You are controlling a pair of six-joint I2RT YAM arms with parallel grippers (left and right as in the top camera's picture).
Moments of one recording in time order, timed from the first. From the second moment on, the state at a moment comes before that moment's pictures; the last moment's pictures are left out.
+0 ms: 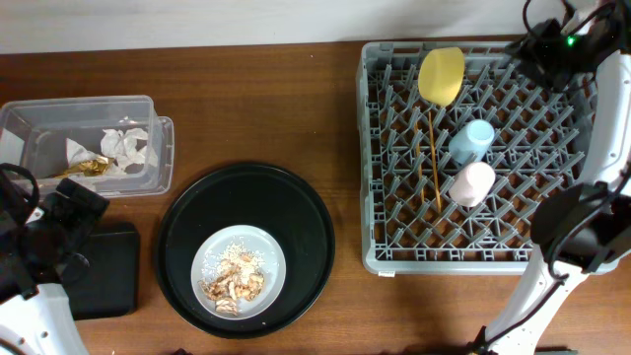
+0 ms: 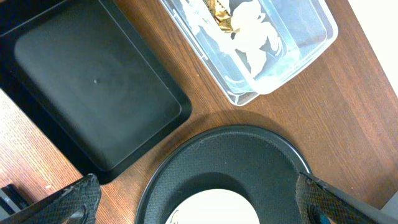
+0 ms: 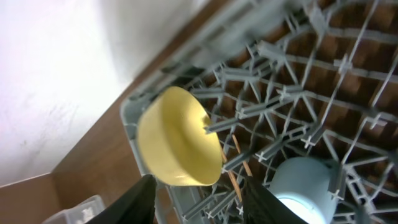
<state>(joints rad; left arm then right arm) 0.55 1.15 1.36 -1.23 0.04 -0.49 -0.34 2.22 2.43 -1.25 -0.53 0.43</state>
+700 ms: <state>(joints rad) 0.55 1.15 1.36 -1.23 0.04 -0.49 -0.05 2.33 2.46 -1.34 0.11 0.32</state>
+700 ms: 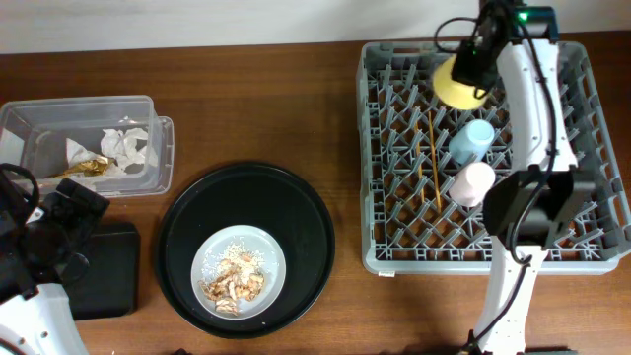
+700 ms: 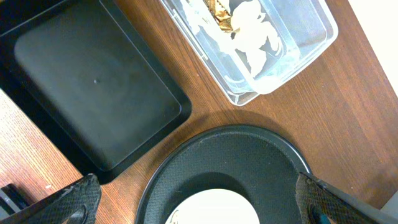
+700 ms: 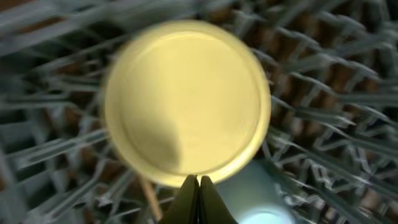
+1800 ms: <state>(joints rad) 0.55 1.15 1.36 -1.23 0.04 -0.49 -0.07 2.31 2.43 -1.32 -0.29 0.33</state>
